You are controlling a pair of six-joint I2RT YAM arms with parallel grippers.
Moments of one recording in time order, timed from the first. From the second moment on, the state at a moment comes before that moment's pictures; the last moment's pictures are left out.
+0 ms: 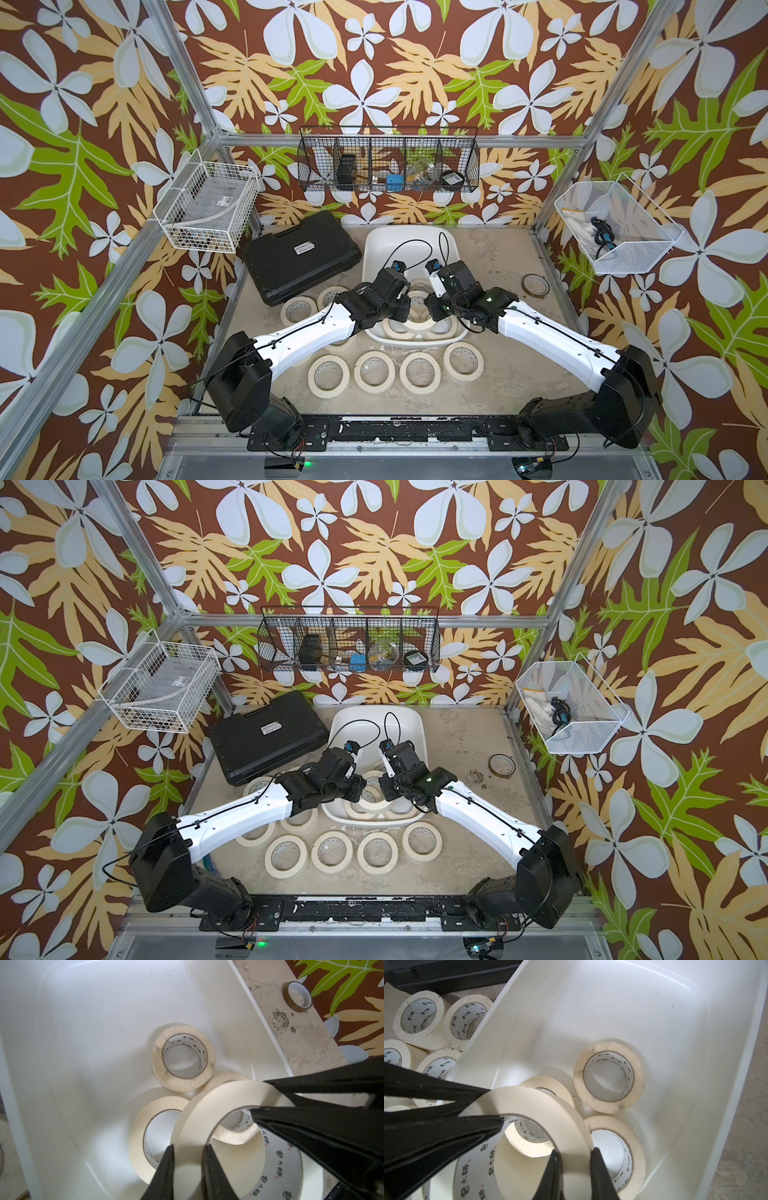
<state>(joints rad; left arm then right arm) -0.81 1.50 1.13 -0.40 -0.07 -0.43 0.66 1.41 1.09 -0.54 0.06 0.19</state>
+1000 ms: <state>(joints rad) -0.81 1.25 1.04 -0.35 -0.31 -0.62 0.13 1.27 1.19 -0.55 0.25 0.23</state>
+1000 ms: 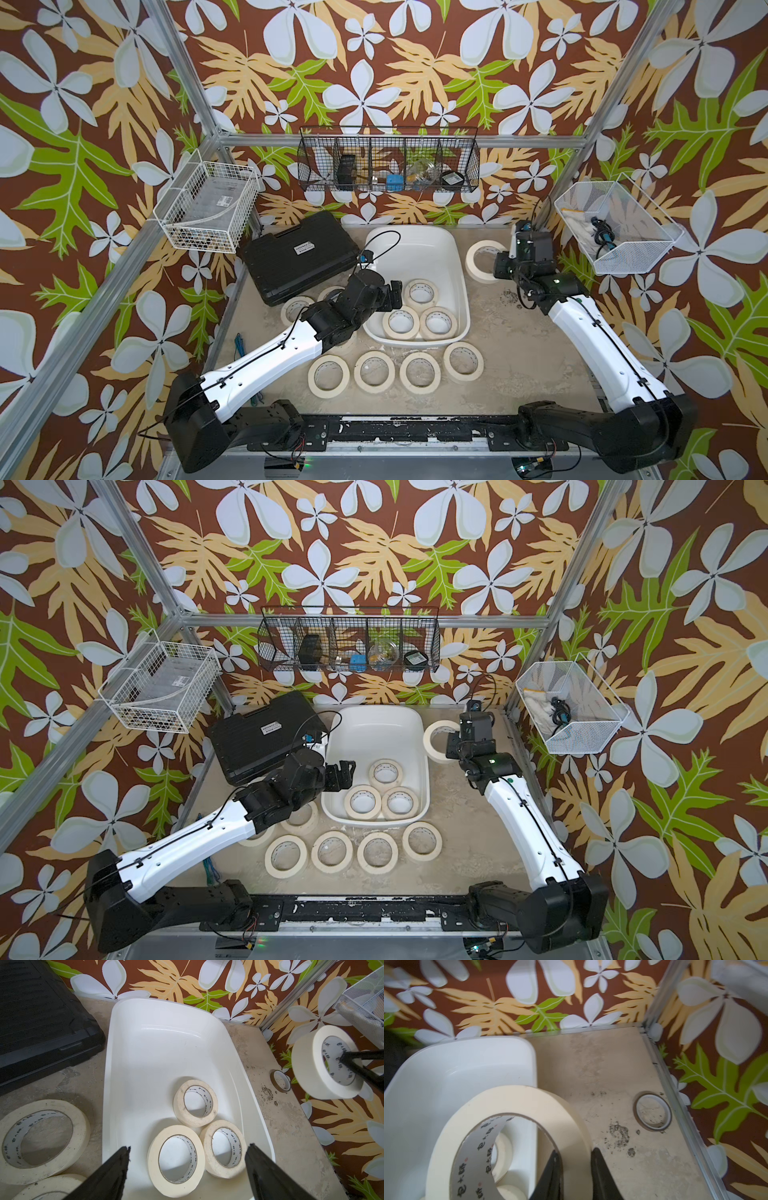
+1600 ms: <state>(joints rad) -0.81 1.25 1.04 -0.37 -0.31 -0.64 0.04 1.69 1.22 -0.35 0.33 0.40</state>
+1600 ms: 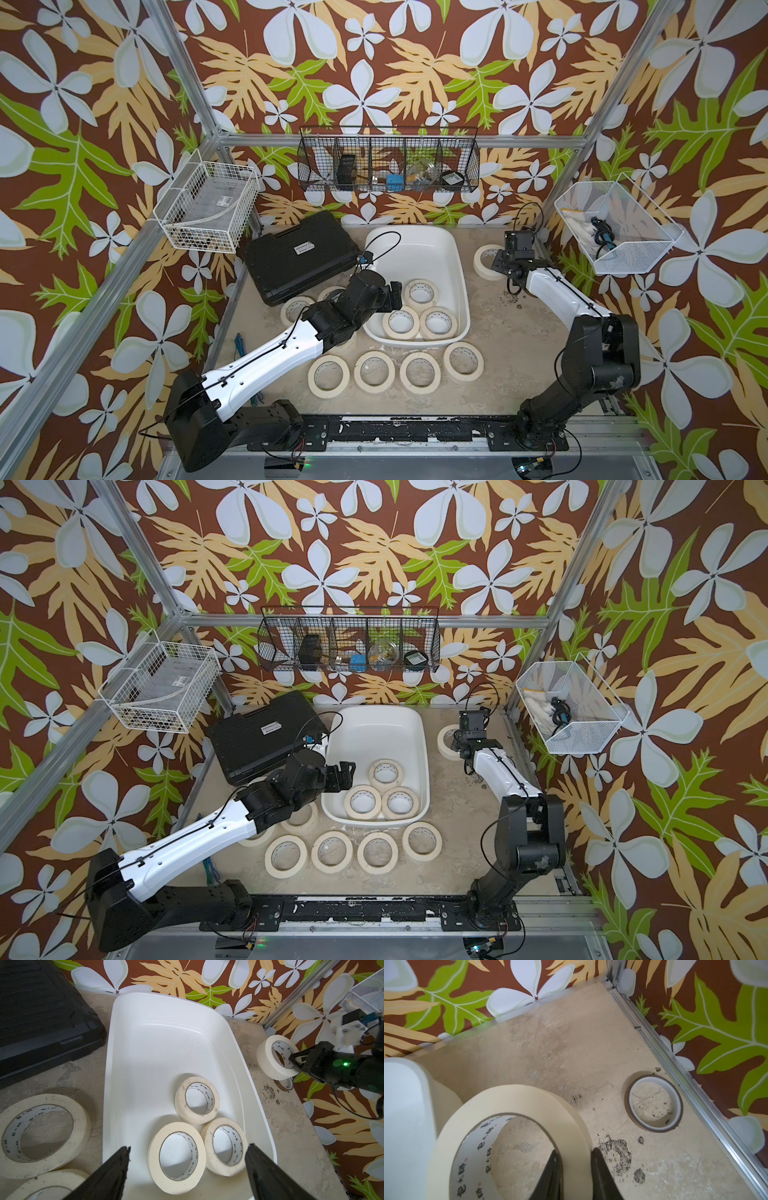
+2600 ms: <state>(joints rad) -0.81 1.28 1.05 -0.36 -0.21 -0.67 0.04 2.11 1.48 -0.31 0.20 0.41</state>
